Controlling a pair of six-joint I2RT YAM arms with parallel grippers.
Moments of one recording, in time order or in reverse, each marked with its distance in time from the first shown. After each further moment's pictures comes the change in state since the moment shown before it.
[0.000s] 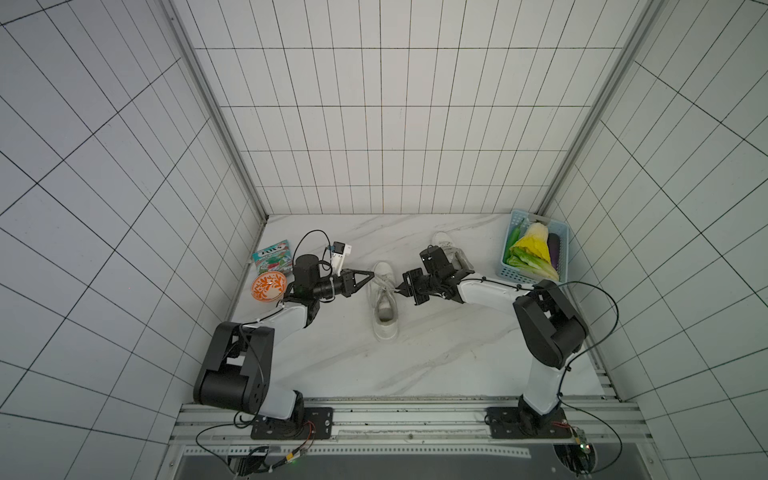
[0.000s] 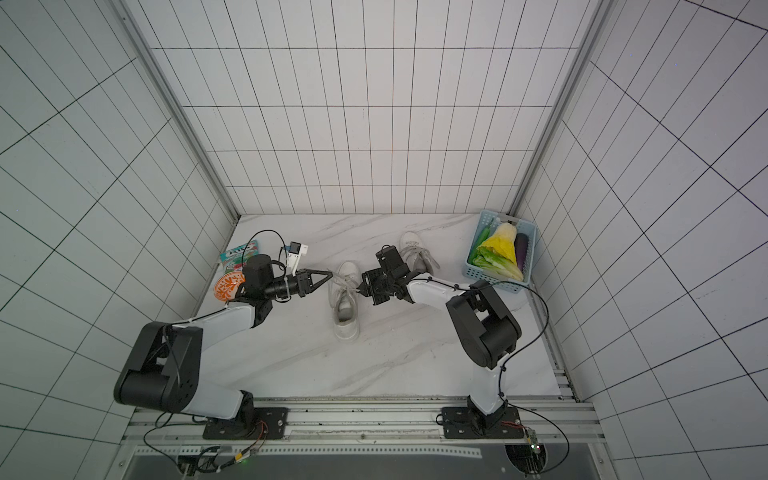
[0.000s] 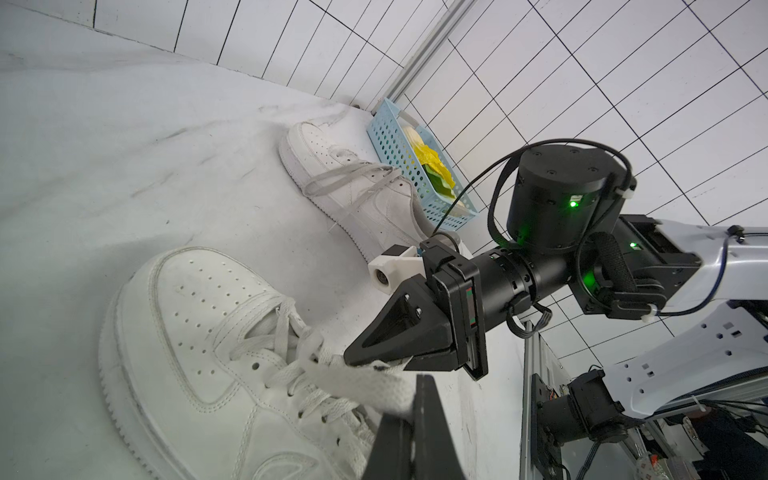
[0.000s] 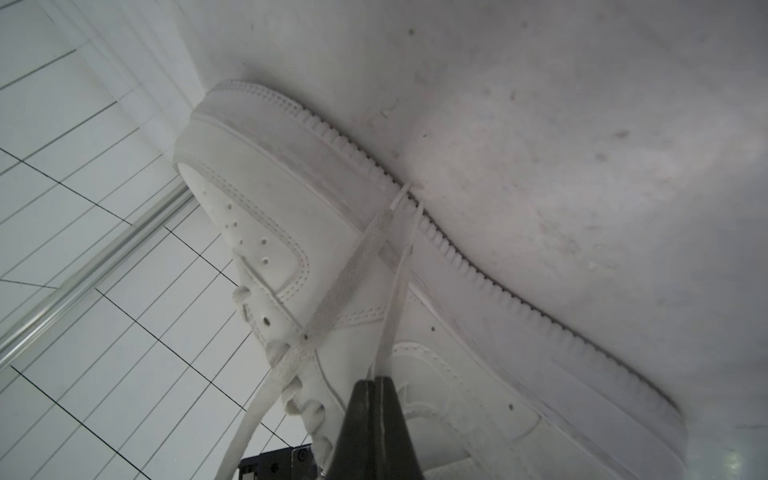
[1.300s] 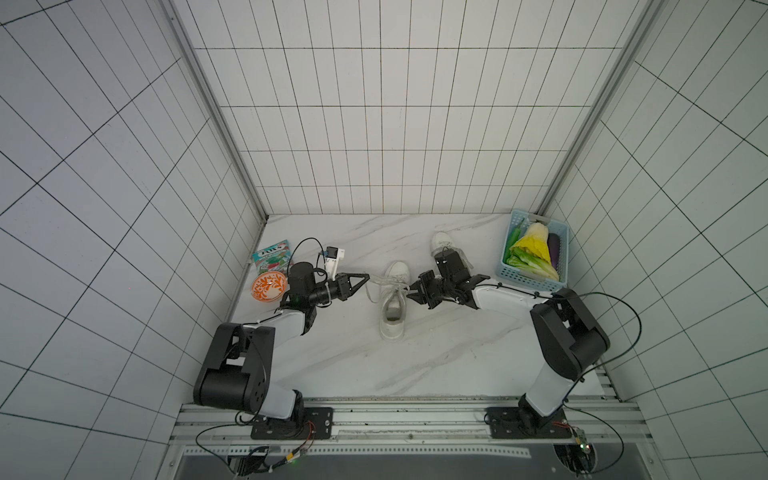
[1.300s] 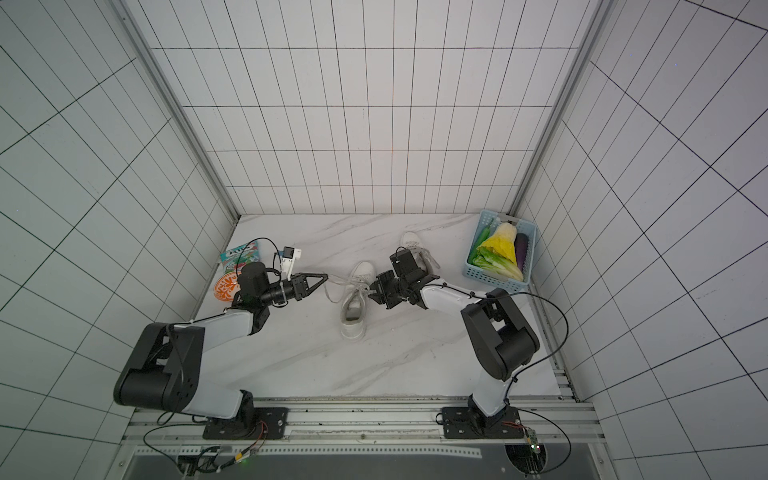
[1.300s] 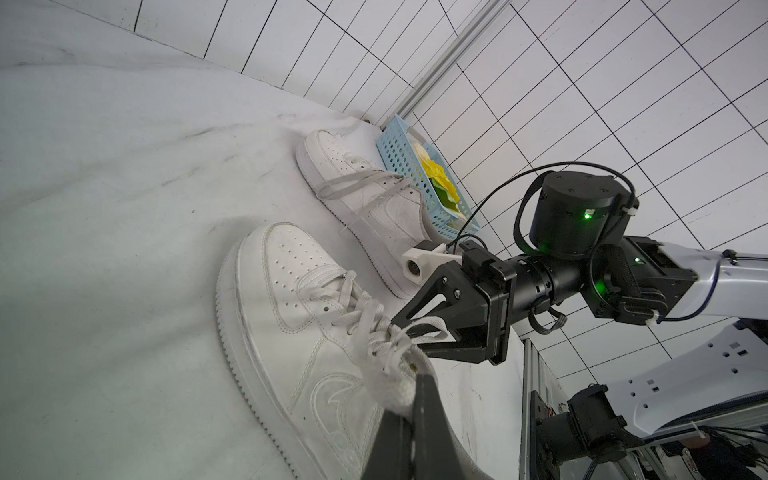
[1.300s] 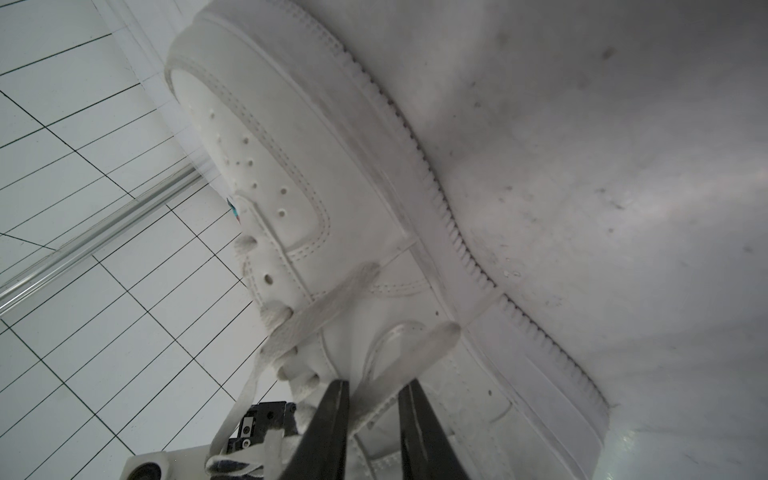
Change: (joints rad) left arm 0.036 0.003 -0.090 0.149 -0.008 -0.085; right arm -0.066 -0.119 -0.128 -0.009 -0.013 -0.158
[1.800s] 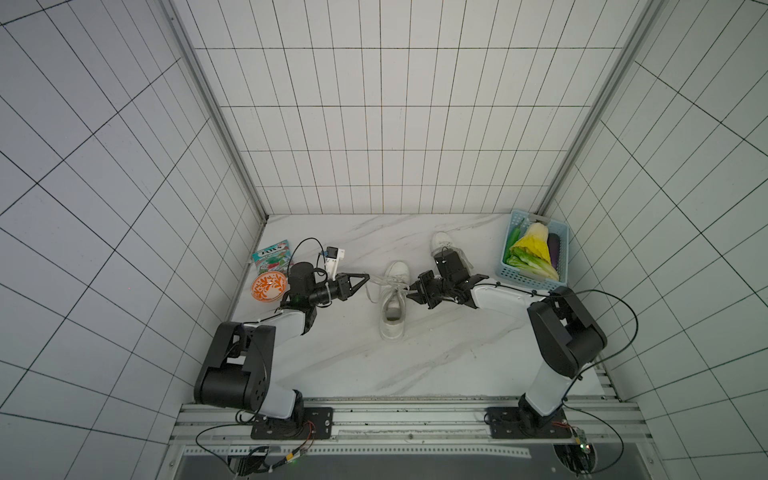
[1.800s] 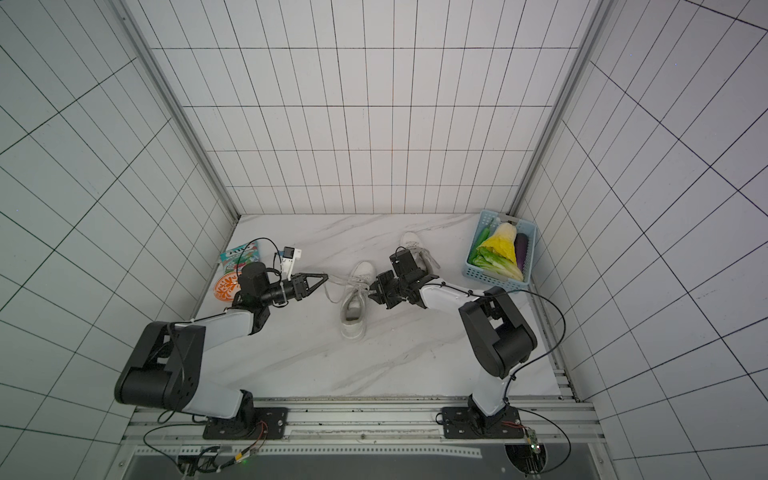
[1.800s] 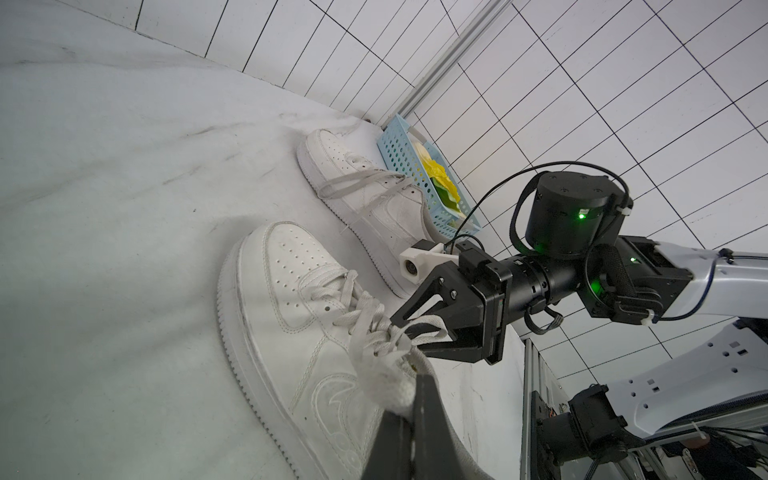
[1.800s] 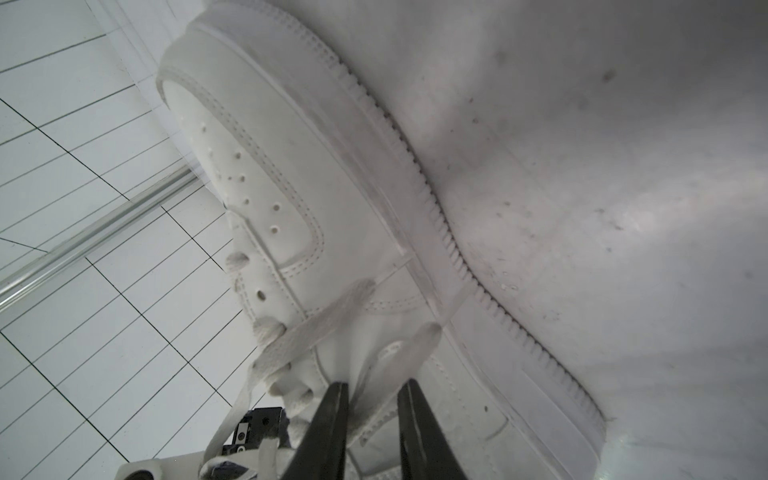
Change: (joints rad) left arm 0.000 0.006 0.000 0.002 0.000 0.000; right arm -0.005 0.026 0.005 0.026 -0.008 0.006
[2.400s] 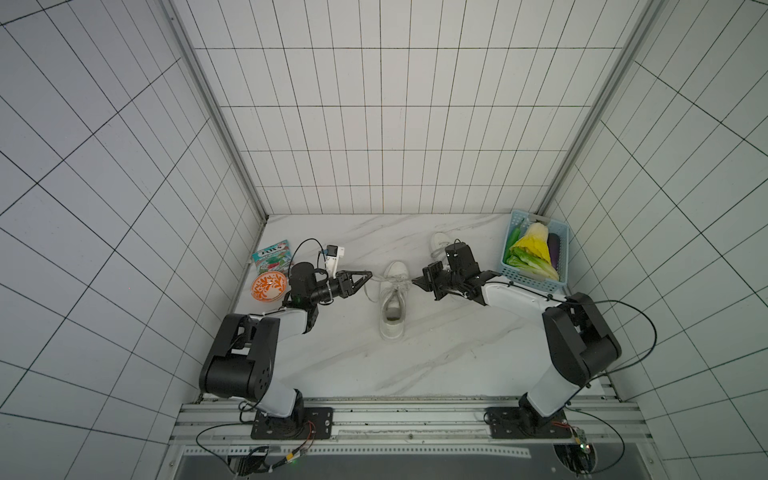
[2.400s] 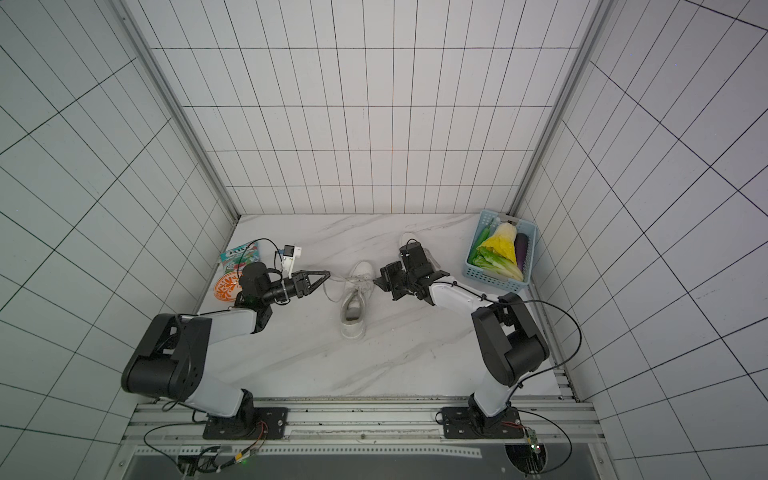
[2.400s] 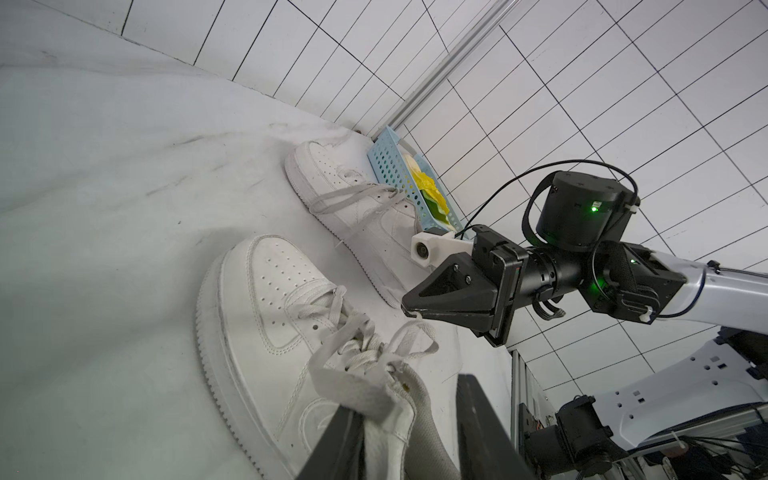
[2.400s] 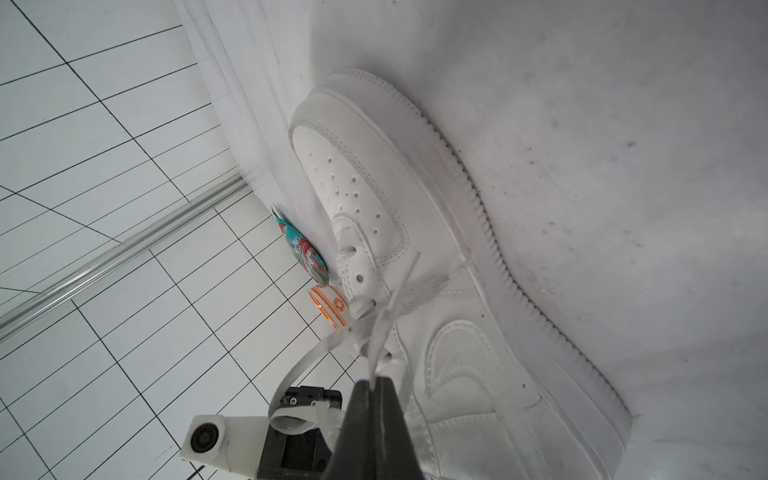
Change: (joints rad) left arm -0.013 0.083 0.001 0.180 0.008 -0.128; right arm -0.053 -0.087 0.001 -0.008 0.015 -0.042
